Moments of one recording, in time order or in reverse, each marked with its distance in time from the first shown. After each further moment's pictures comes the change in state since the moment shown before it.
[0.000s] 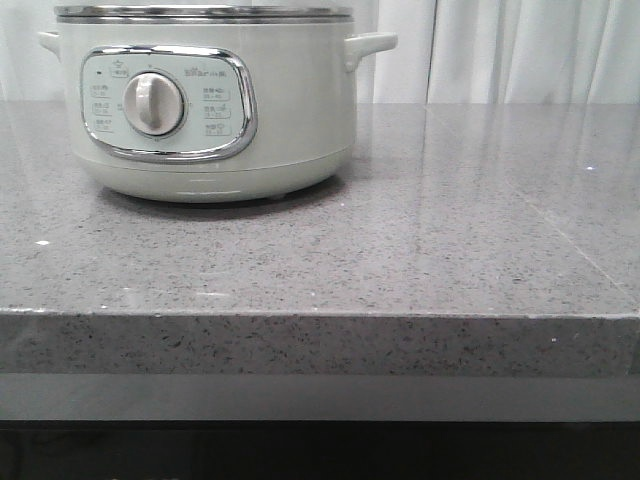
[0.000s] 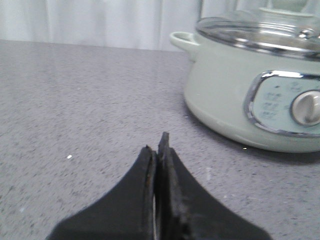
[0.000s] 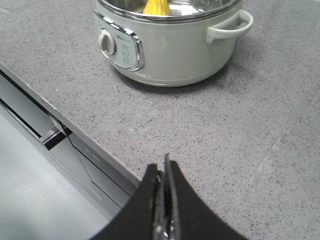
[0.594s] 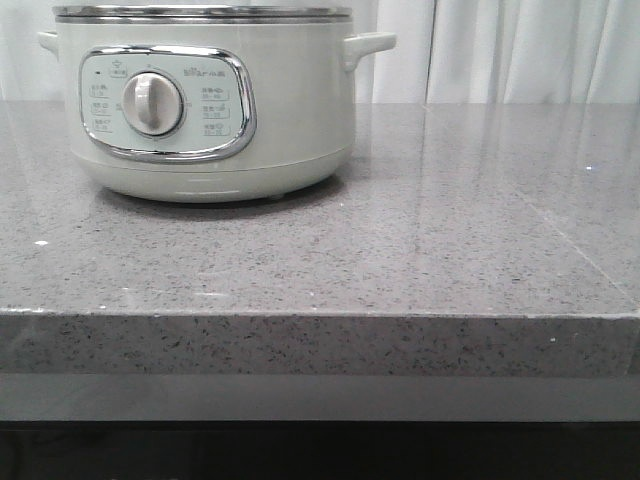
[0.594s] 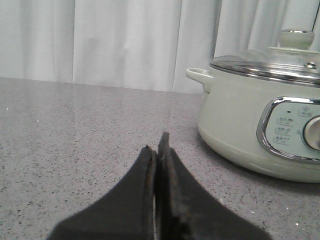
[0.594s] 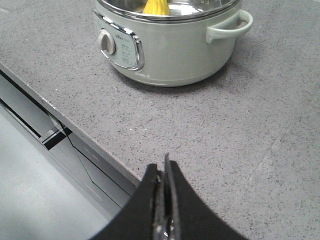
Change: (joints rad) left arm 0.032 -0.175 0.121 -0.006 -0.113 0.000; right arm 0.000 0.000 0.000 0.000 0.001 0.000
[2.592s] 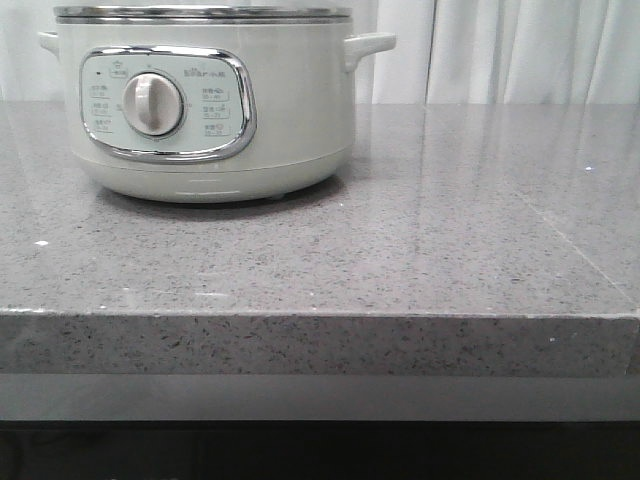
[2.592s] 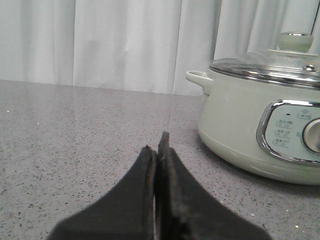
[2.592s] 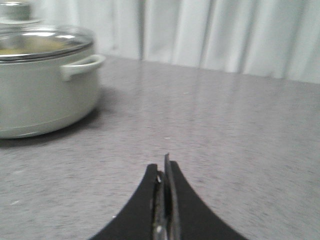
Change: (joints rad) left arm 0.000 0.000 0.000 0.061 -0.005 -0.060; right arm -0.398 -0.430 0.551 -0.045 -0.514 0.000
